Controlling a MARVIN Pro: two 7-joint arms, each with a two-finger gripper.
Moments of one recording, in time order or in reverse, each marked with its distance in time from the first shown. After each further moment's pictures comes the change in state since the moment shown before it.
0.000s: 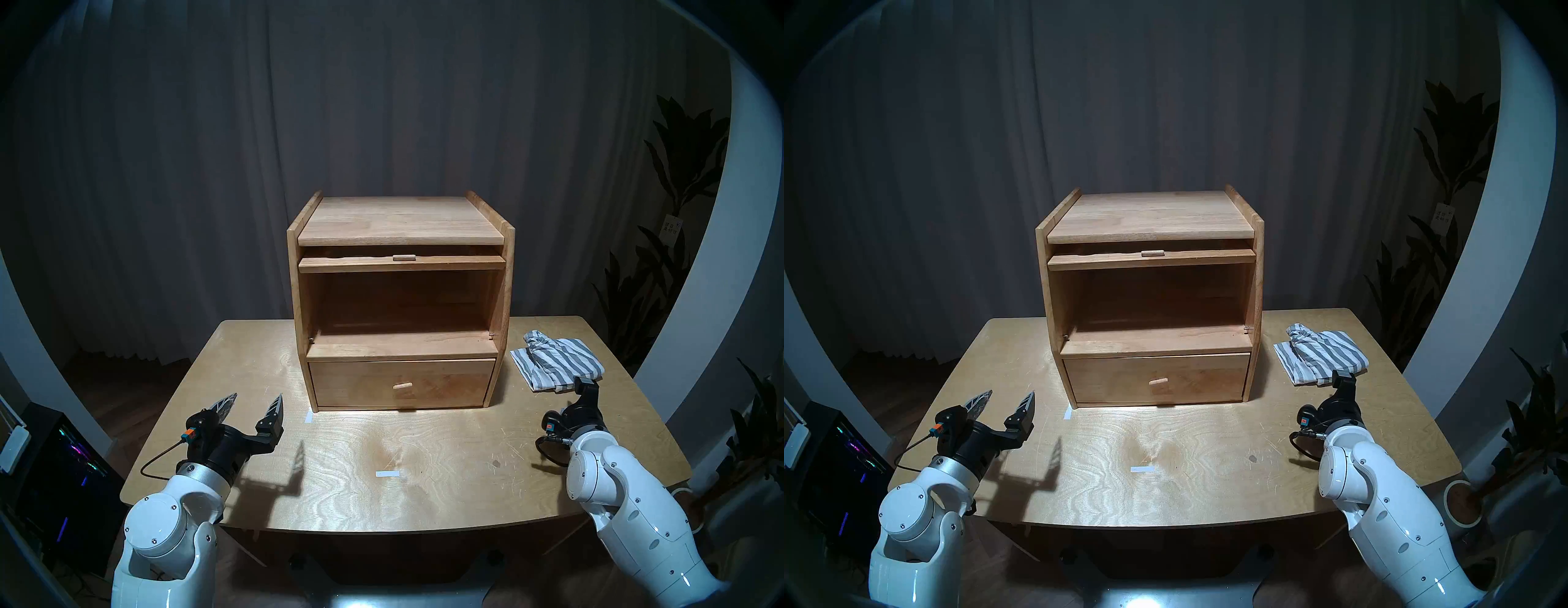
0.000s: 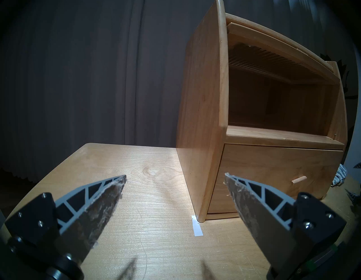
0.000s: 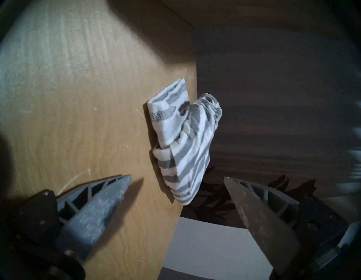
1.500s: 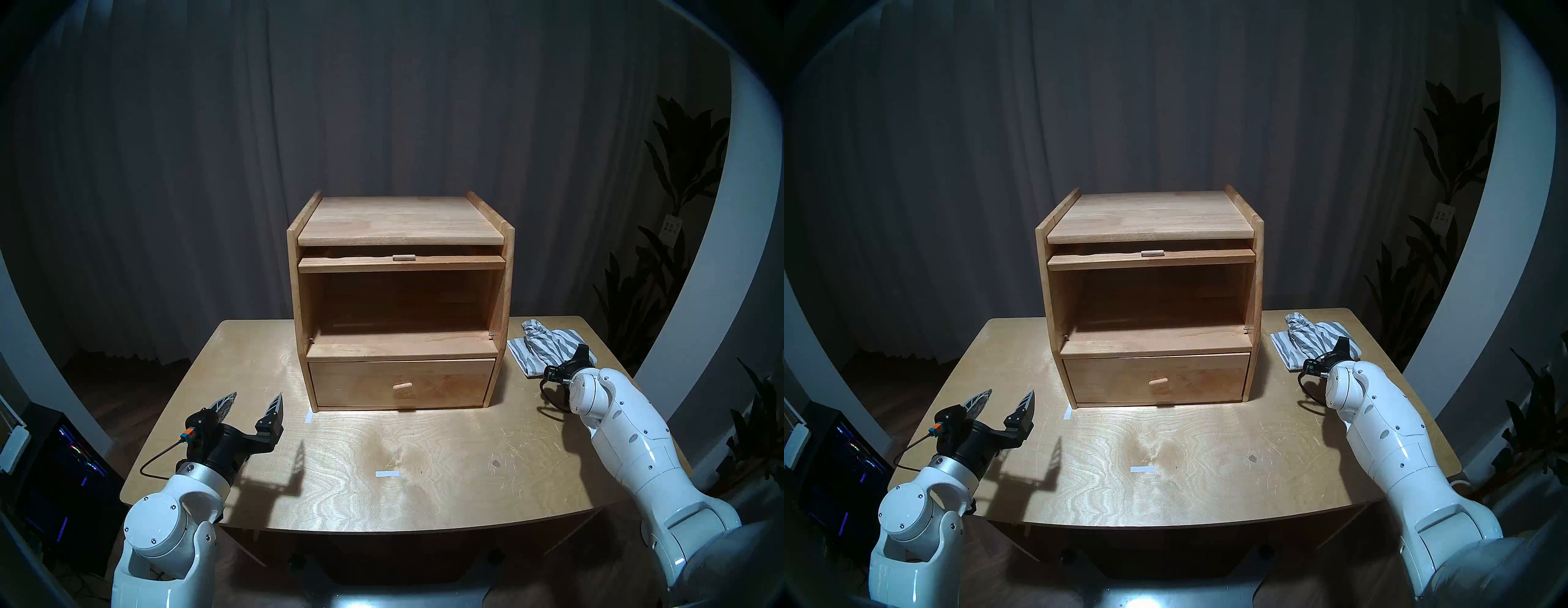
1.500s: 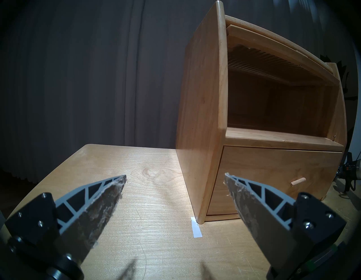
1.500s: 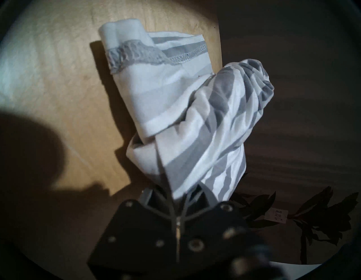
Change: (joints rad) left arm 0.000 -0.010 -0.003 -0.006 0.003 0.000 -0.003; right arm 0.540 -0.059 -0.023 0.558 0.077 -0.193 0.231
